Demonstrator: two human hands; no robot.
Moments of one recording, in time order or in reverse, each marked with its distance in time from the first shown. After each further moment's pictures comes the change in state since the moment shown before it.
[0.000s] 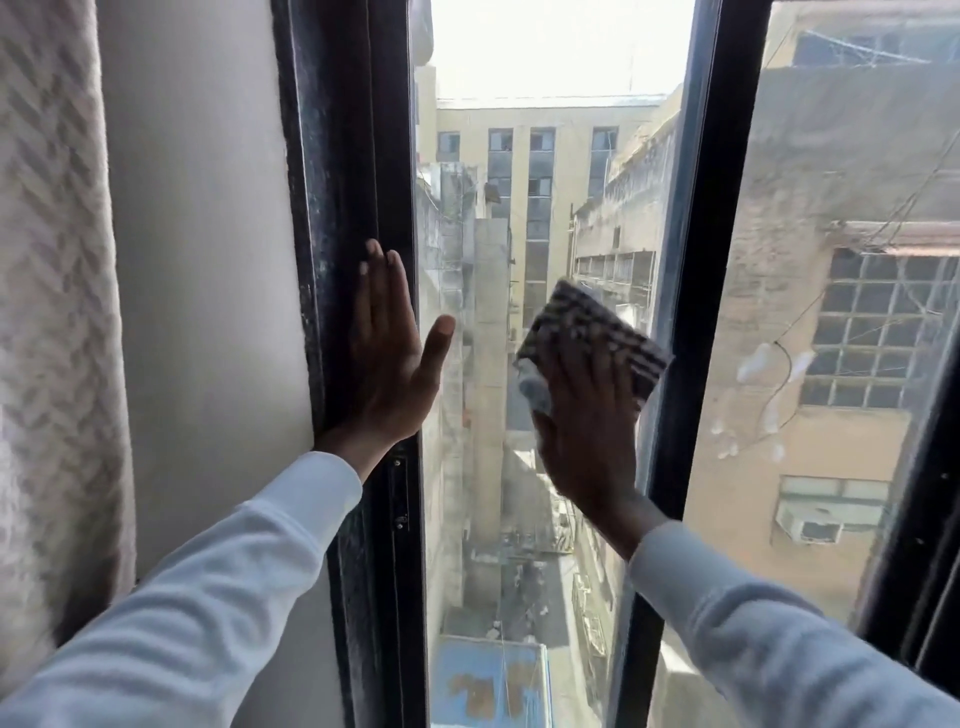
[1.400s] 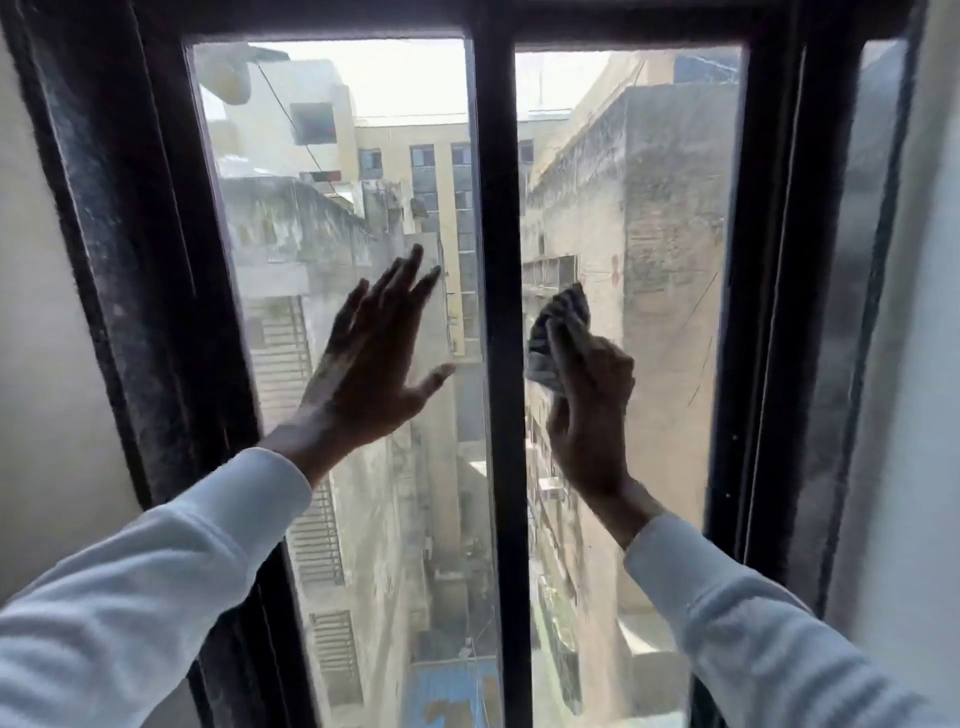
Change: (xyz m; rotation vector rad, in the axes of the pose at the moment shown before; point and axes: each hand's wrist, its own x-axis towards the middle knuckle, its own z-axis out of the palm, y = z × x) left_hand 0.022 0.141 0.031 0.182 -0.206 0.438; right_hand -0.017 0.143 -0.092 0.197 0.191 0.140
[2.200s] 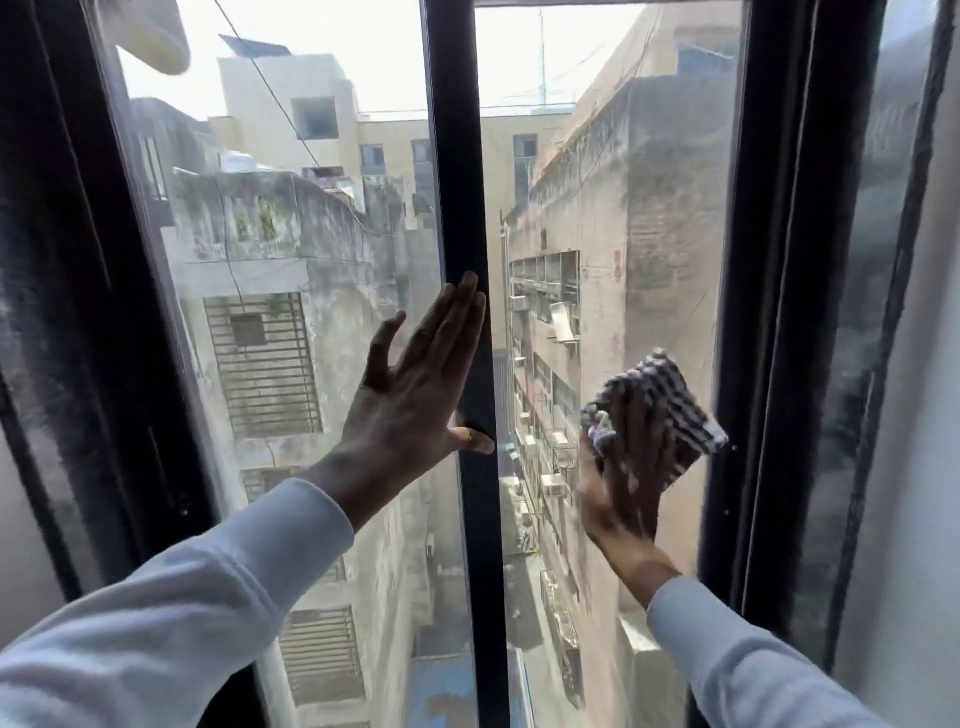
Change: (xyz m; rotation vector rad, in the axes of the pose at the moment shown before) left_hand 0.011 0.070 0.055 0.396 -0.219 0.034; right_hand -0.082 0.089 0.009 -0.269 -0.209 0.288
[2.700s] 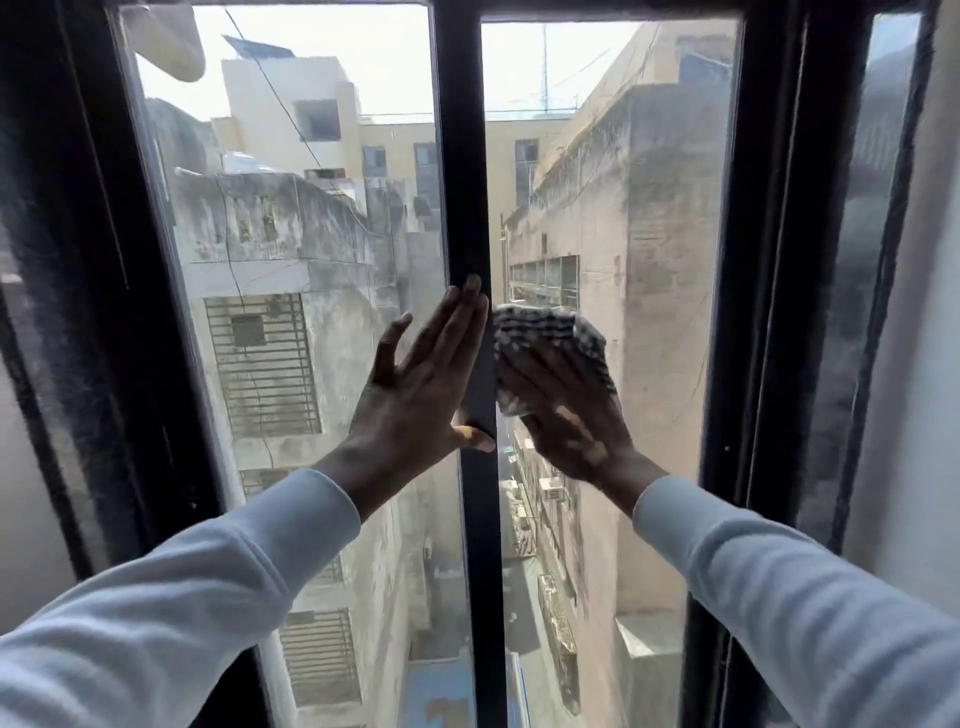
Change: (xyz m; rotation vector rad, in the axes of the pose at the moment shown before) left_hand -0.003 0.002 -0.005 -0.020 0.038 -0.020; right_hand 0.075 -0.035 -0.012 -0.132 -0.040 -0.644
